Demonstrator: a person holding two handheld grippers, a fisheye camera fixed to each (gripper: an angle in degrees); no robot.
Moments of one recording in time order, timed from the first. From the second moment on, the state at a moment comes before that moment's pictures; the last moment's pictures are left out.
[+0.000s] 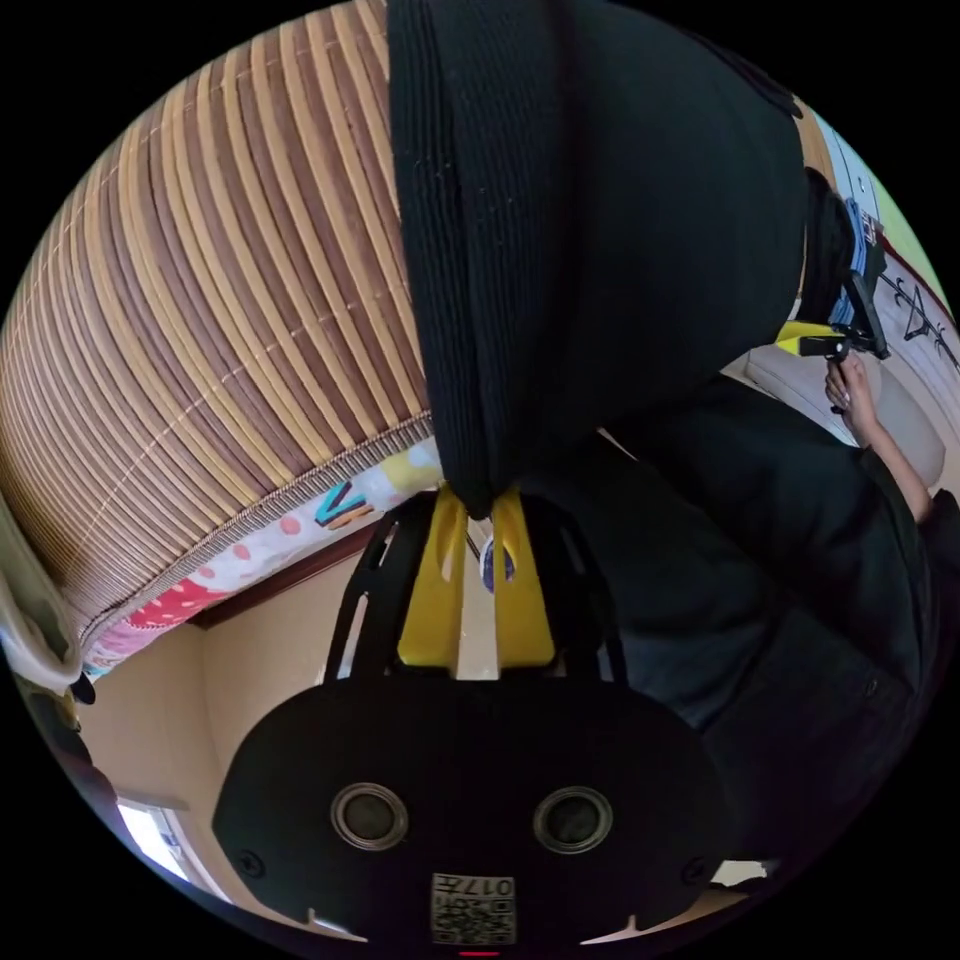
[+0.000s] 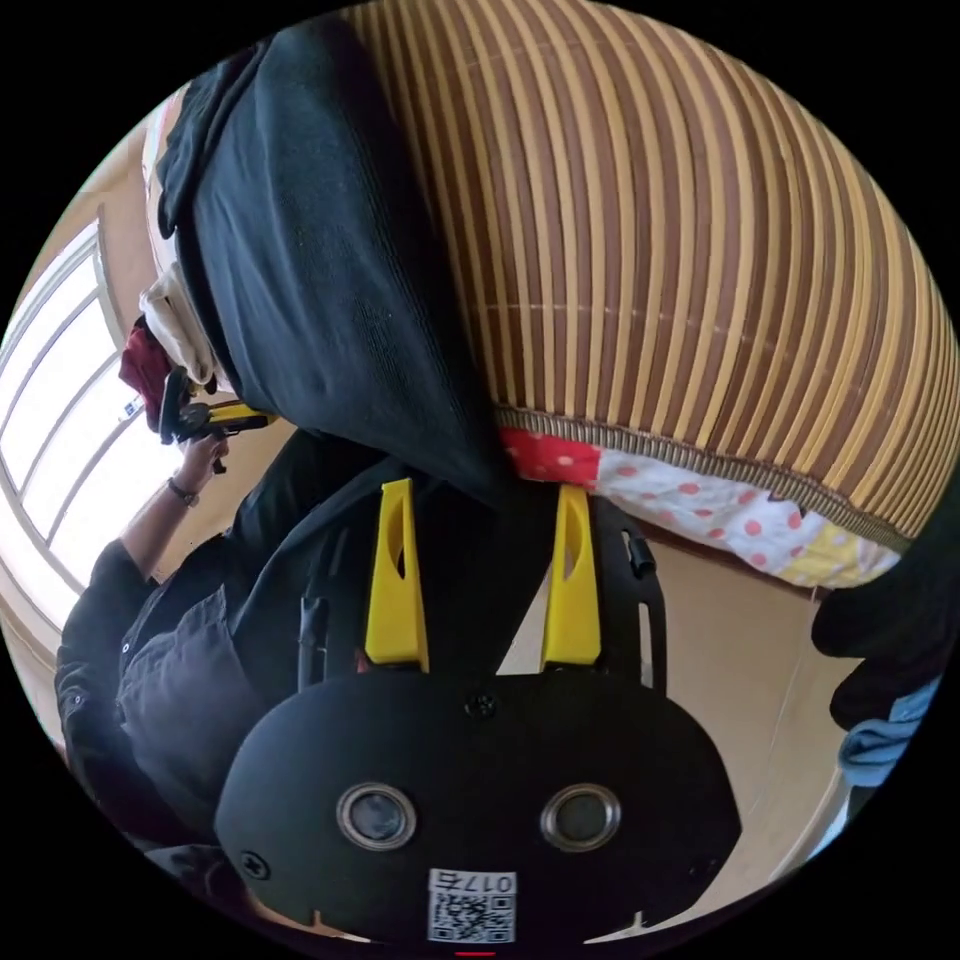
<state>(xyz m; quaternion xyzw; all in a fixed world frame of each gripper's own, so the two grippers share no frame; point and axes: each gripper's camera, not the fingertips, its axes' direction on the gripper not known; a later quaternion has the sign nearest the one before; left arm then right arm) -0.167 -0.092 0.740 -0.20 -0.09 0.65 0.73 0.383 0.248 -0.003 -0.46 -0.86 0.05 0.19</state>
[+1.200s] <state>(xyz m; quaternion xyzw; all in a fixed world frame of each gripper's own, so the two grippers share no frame) -0.164 -0.293 0.547 -0.16 0.71 0.35 0.59 0.490 0.255 0.327 -0.12 -0.80 0.56 -0.17</state>
